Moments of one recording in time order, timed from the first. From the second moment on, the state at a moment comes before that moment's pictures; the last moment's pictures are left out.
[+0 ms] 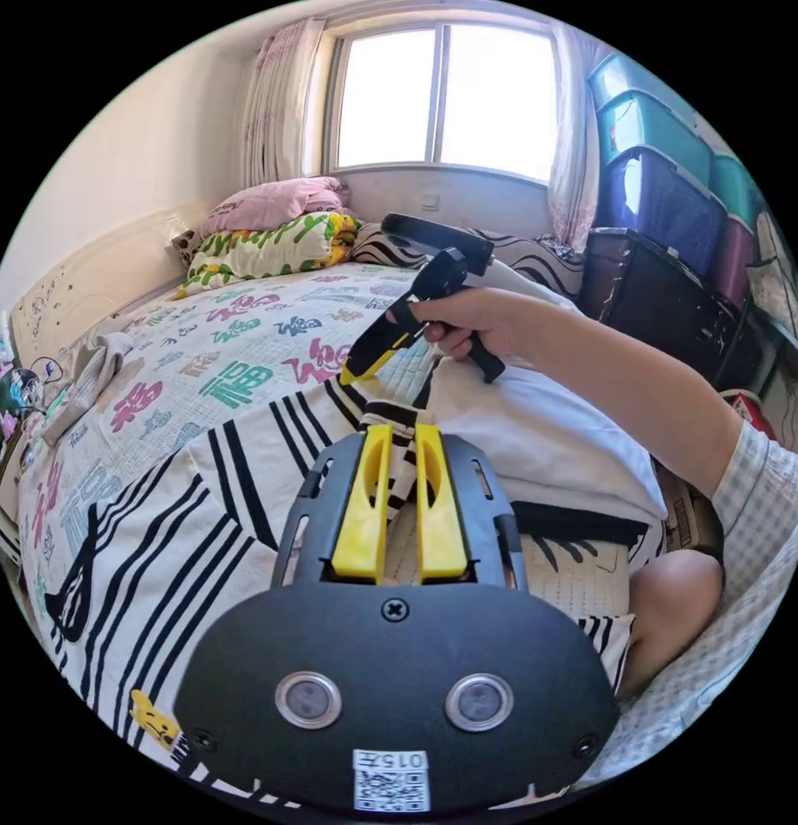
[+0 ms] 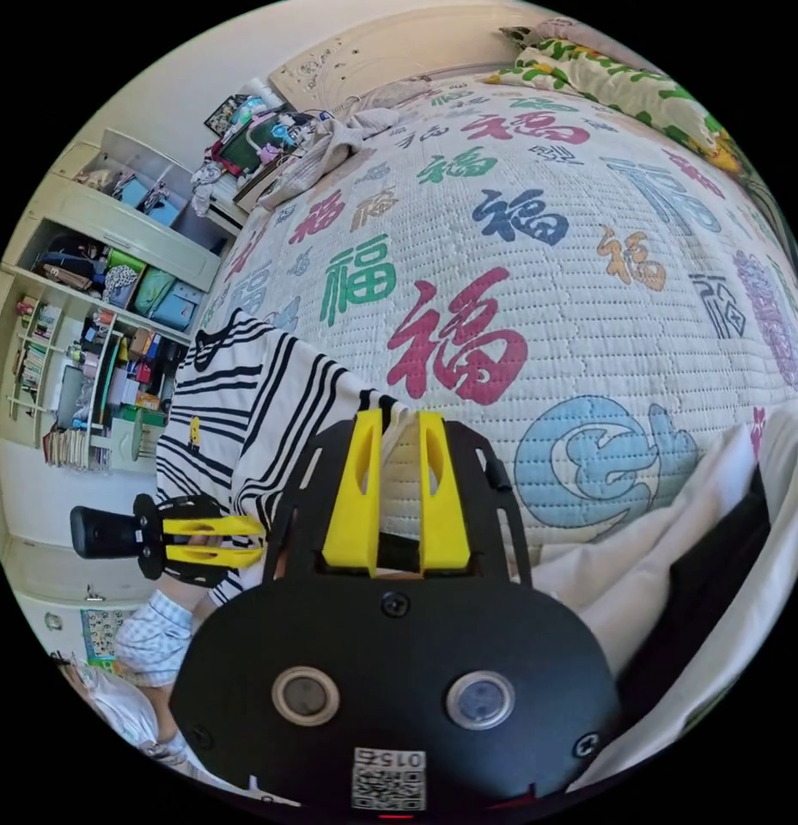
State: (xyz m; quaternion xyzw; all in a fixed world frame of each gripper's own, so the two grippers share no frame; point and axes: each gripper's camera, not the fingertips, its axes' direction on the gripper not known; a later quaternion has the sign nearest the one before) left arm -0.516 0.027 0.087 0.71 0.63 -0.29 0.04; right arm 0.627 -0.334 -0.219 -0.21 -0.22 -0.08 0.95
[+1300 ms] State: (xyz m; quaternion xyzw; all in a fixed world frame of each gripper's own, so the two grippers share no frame) left arm -0.402 -0.064 0.193 0.62 0.68 -0.34 -0.21; right arm 0.497 -0.371 -0.337 -0.15 -0.10 -0.18 0.97
